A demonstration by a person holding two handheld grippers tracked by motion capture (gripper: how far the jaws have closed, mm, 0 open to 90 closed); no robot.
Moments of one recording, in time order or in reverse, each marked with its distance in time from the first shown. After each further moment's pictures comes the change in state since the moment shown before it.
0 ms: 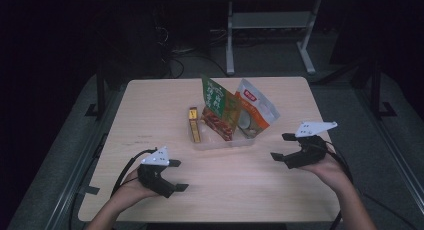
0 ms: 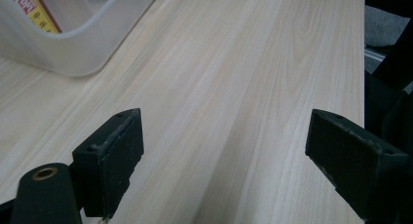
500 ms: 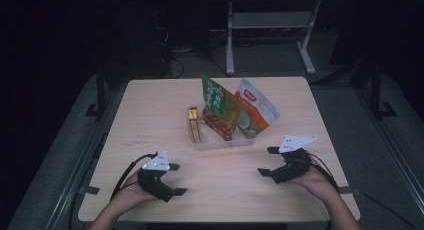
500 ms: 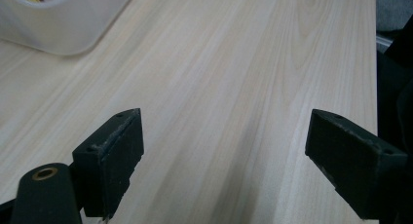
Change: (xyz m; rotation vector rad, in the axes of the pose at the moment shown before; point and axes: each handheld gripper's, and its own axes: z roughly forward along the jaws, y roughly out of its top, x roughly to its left) left arm -0.003 -0.011 0.008 0.047 0.005 0.036; right arm 0.031 -0.013 0.034 0.030 0.104 -0.058
